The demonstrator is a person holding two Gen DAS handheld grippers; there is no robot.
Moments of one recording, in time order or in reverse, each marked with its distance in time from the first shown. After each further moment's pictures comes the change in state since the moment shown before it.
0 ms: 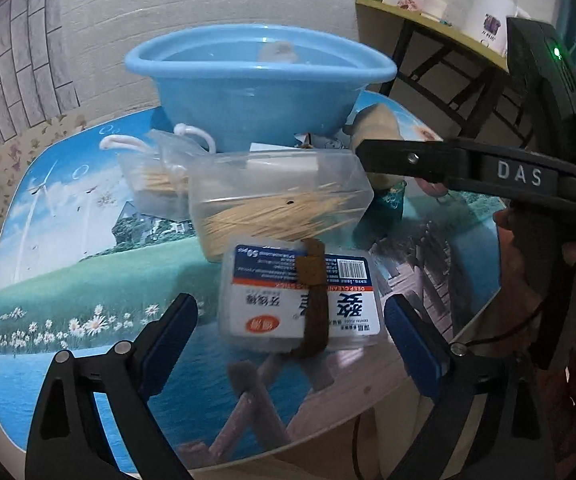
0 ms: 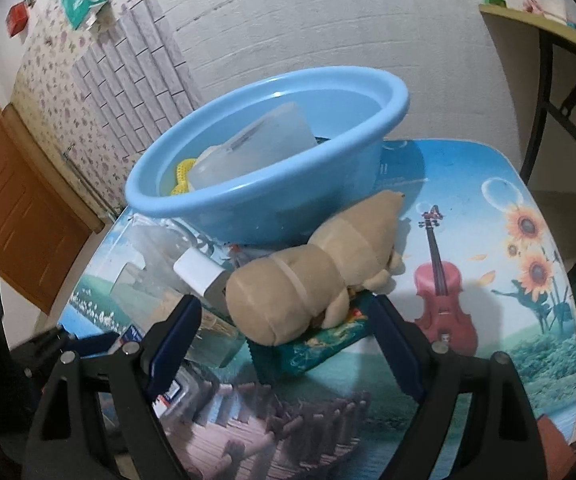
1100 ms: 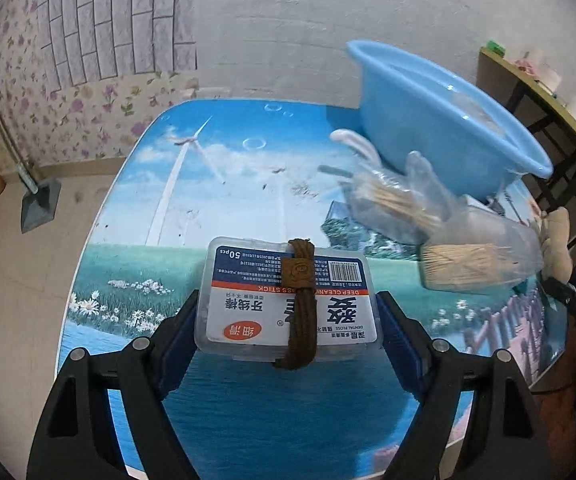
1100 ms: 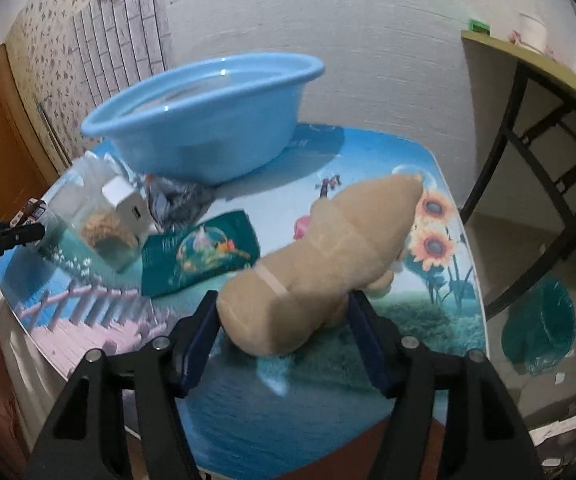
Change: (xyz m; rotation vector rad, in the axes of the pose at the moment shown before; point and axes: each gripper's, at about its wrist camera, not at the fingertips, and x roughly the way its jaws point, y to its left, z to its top) left arm -0.013 0.124 -0.008 -0.302 -0.027 0.207; right arm -0.024 -0.049 -0.040 -0.161 0.022 -0.185
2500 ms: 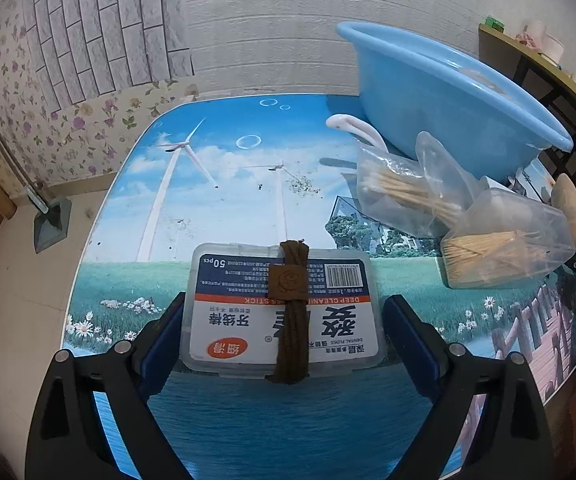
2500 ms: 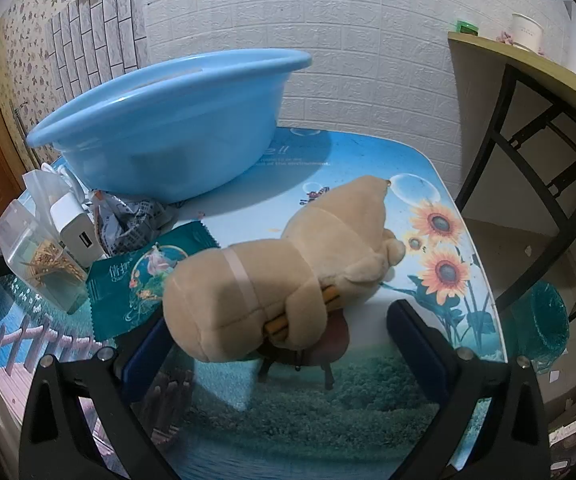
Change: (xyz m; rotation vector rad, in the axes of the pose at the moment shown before) left arm 0.012 -0.012 -0.001 0.082 -0.006 0.074; right arm 0.039 -0.003 0.016 0.015 -0.045 -0.089
